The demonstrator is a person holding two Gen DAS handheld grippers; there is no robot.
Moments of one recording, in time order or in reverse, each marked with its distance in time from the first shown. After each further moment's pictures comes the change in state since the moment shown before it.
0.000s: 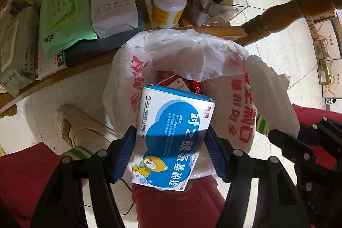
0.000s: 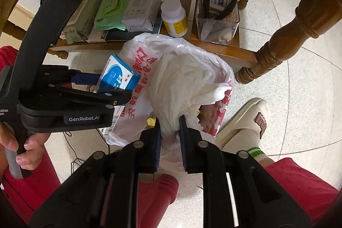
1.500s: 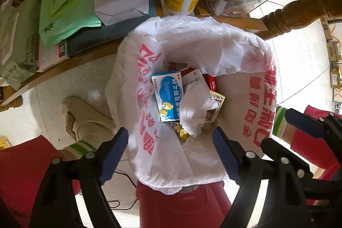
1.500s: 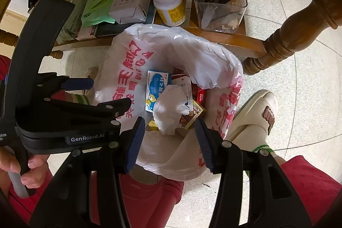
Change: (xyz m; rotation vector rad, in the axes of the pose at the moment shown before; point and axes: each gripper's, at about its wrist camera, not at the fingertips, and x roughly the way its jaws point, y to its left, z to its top) left arm 0.022 0.003 0.005 -0.036 0.057 0.088; right arm 0.030 -0.002 0.010 0.046 0.055 0.009
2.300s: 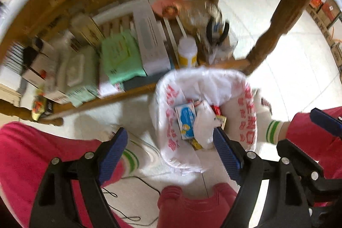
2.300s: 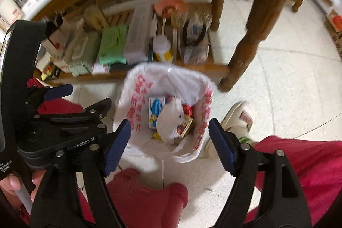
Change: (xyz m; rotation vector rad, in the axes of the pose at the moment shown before) left arm -0.142 -0.032 -0.080 0.027 -0.398 0.209; right arm -0.136 0.025 -0.068 0.096 -0.347 -0.095
